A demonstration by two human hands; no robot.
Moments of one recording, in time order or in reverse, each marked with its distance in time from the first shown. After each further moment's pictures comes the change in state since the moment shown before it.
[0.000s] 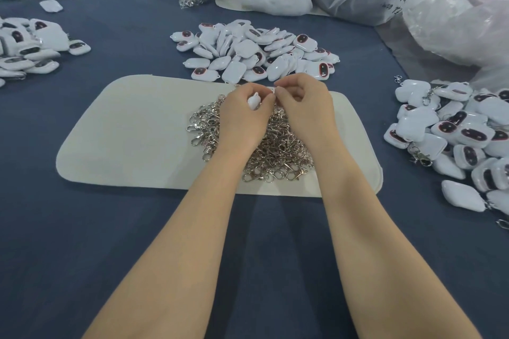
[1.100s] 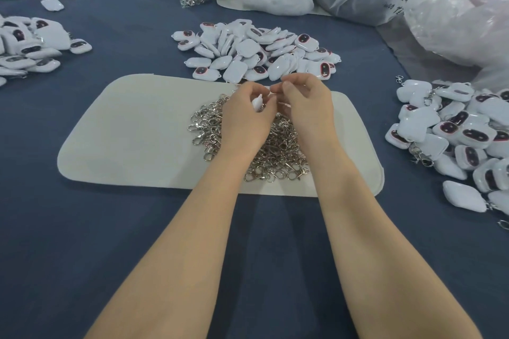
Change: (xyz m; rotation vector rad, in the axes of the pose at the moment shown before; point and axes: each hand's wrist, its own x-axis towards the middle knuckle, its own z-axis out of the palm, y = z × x) left_hand 0.000 -0.003 0.003 0.061 0.018 -0.001; right_hand -0.003 -0.003 0.007 0.474 0.028 0.161
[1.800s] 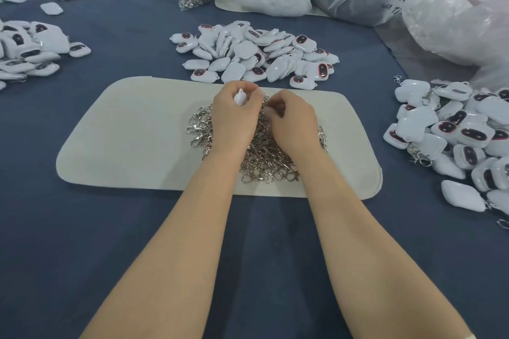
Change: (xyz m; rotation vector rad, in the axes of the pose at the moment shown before) left_hand 0.005 0.002 -0.005 -0.254 0.105 -0.152; right_hand 0.005 0.025 0.002 -0.901 -0.058 -0.203
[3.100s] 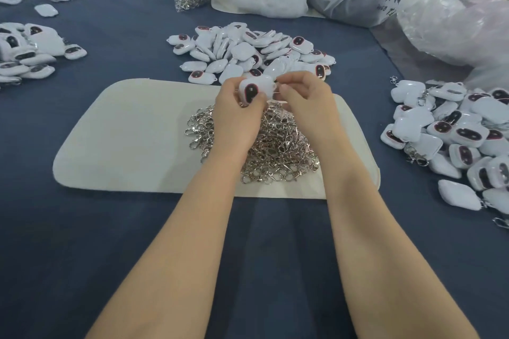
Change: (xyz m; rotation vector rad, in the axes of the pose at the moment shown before) left_hand -0.004 0.007 0.000 -0.068 -0.087 -0.075; right_hand 0.004 -0.006 -0.034 0.583 0.001 0.095
